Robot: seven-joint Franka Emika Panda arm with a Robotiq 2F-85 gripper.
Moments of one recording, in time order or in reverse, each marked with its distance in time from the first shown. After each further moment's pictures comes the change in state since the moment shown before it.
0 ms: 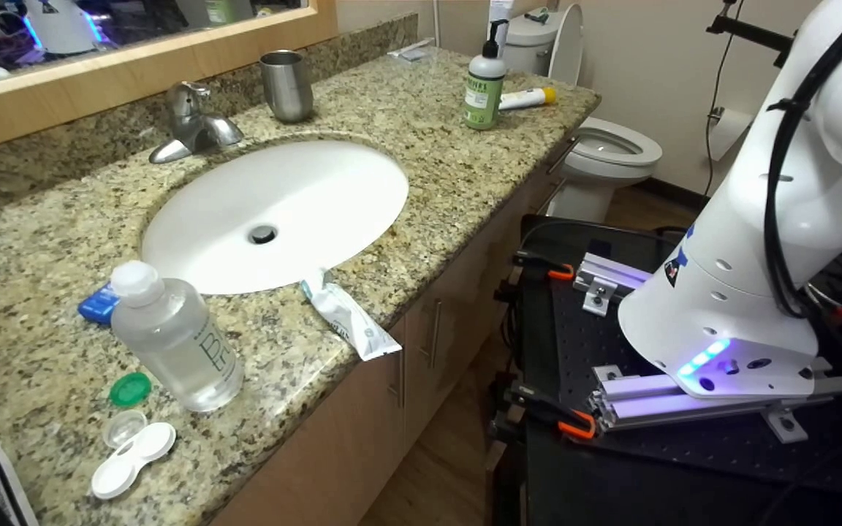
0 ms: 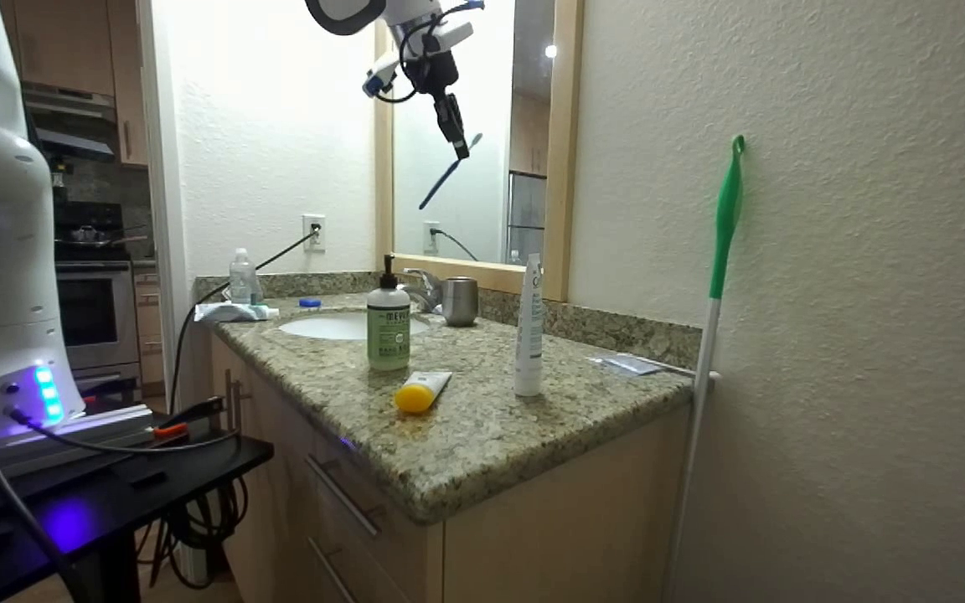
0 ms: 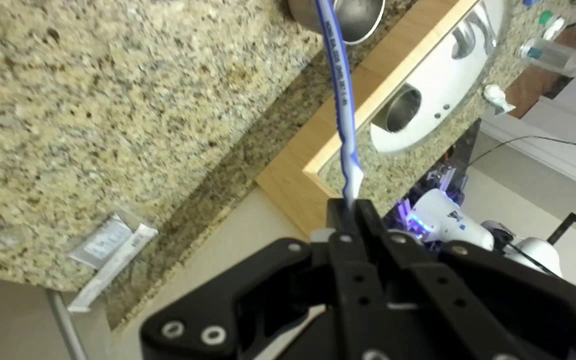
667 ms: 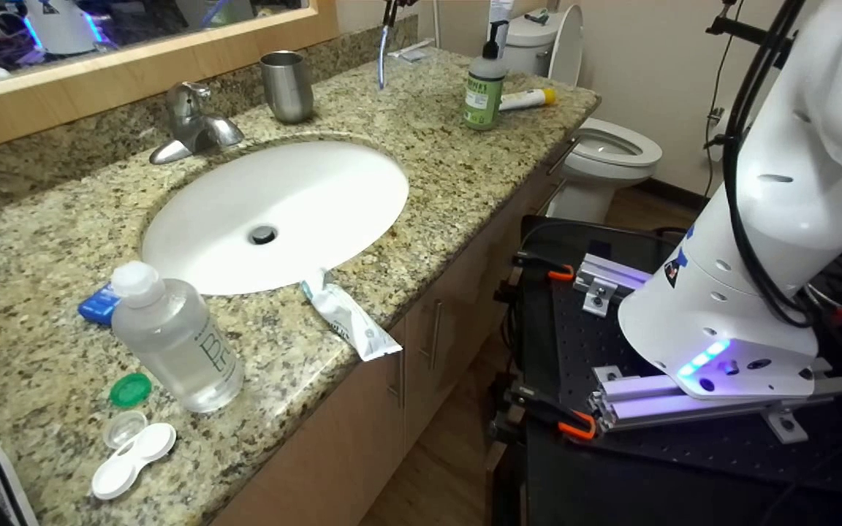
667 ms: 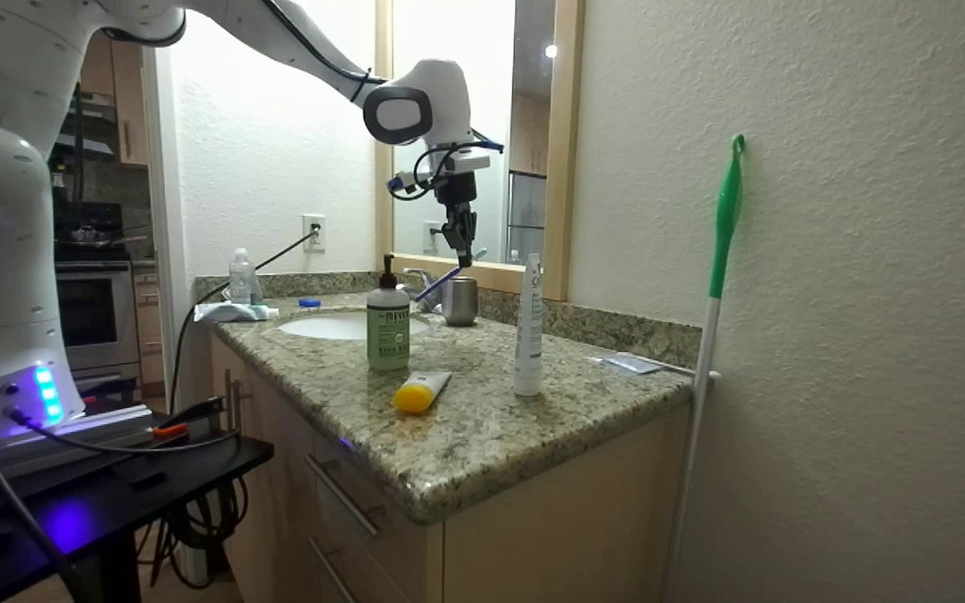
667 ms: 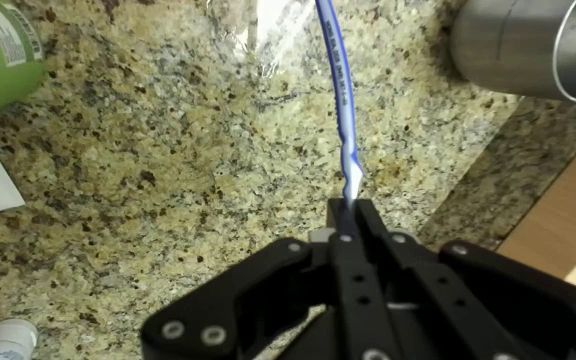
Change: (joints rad) arm 0.005 0.406 0.066 0.081 -0.118 0.019 0.382
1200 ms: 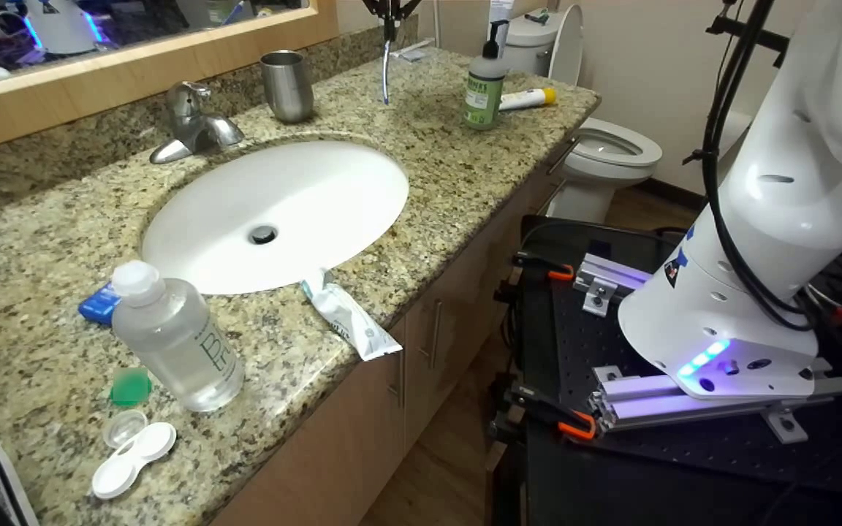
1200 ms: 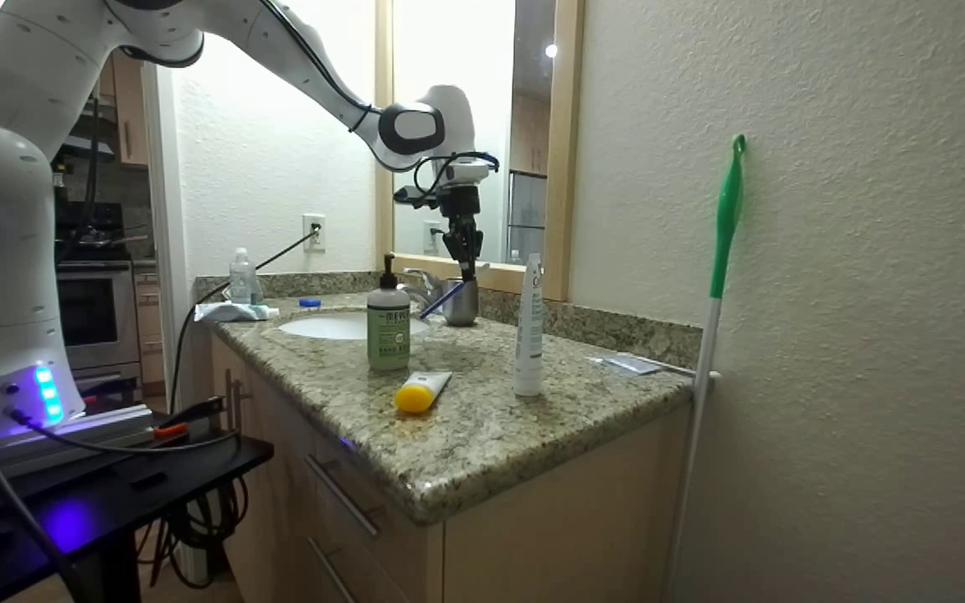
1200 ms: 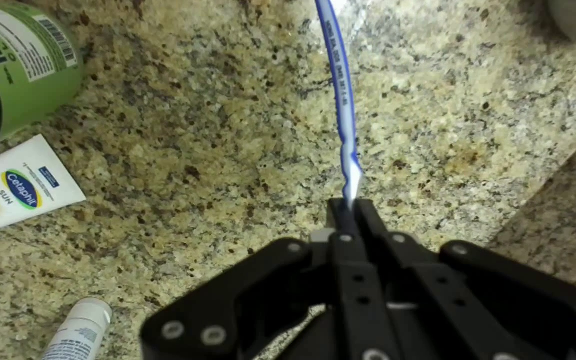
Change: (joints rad) arm 0.029 0.099 0.010 0.084 -0.252 -0.042 0.321
